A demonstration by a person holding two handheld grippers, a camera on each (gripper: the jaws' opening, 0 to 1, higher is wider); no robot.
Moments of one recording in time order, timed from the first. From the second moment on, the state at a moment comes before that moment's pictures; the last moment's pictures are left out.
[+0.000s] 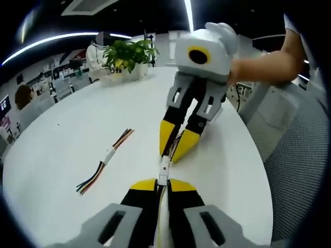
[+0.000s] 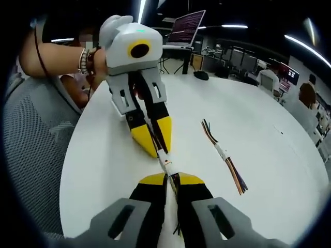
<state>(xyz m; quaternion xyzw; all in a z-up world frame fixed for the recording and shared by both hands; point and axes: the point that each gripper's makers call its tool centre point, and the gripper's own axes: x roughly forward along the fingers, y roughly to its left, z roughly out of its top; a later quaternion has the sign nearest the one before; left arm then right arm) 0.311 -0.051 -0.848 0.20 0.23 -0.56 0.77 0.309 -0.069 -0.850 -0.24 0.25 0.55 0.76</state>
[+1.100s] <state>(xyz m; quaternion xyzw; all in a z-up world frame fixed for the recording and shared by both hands) 0.307 -0.059 -0.845 0.30 0.19 -0.58 0.73 0.305 -0.070 -0.851 -0.26 0.26 0.55 0.75</state>
